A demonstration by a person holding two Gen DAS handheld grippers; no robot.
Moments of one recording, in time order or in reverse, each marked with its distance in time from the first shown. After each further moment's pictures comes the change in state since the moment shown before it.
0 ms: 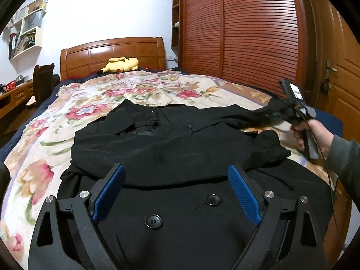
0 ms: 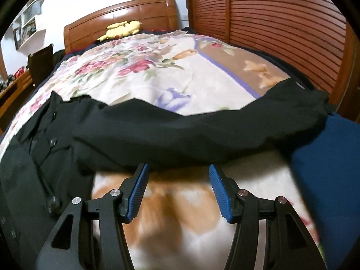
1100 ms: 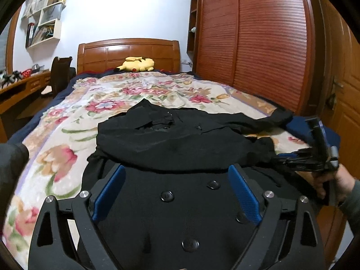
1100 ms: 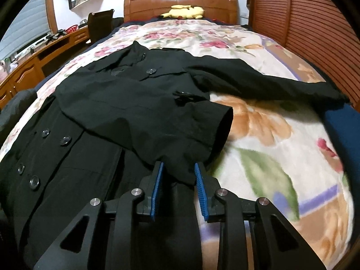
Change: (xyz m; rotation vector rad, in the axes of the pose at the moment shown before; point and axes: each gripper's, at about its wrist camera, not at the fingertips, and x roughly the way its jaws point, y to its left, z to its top) left arm -0.060 0.015 -0.008 -0.084 -0.012 0.059; right arm -0.105 0.065 -0.108 -0.269 0.072 0.219
